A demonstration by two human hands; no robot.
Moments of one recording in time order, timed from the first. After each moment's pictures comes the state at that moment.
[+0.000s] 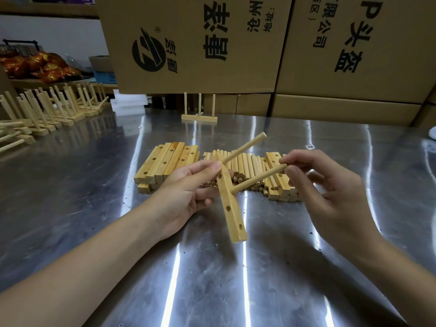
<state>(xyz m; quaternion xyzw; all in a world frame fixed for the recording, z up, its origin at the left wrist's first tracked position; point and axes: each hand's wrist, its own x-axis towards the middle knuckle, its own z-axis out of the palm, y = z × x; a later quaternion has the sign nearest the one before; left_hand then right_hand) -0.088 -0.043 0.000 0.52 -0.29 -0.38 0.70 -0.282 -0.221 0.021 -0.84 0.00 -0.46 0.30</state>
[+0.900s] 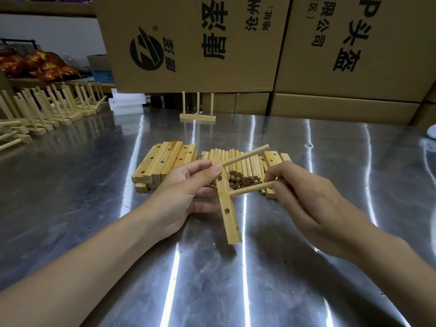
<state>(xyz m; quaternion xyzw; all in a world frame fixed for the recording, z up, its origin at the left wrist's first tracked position) -0.089 -0.047 -0.004 0.54 -0.29 -0.36 0.71 -0.286 -0.229 0.021 -0.95 -0.01 -0.26 0.18</state>
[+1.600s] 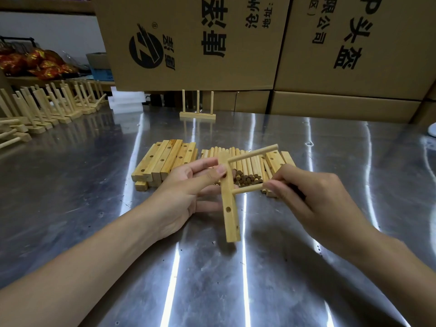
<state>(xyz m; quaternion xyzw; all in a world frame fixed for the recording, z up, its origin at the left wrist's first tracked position) -0.087 -0.046 -0.006 0.51 -0.30 -0.41 0.70 -0.283 -0.222 0.022 -0.93 0.02 -0.33 0.19</state>
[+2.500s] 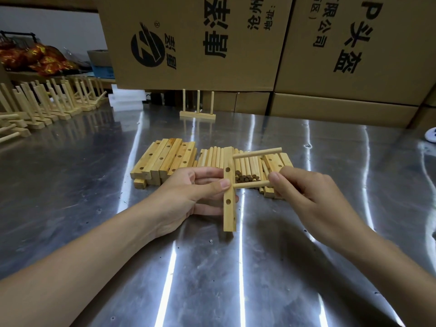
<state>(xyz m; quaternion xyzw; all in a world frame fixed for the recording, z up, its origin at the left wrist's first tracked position) -0.090 -0.046 -0.007 0.54 -0.31 -0.41 0.67 -0.282 -0.230 0.020 -0.92 0.08 -0.26 0.28</state>
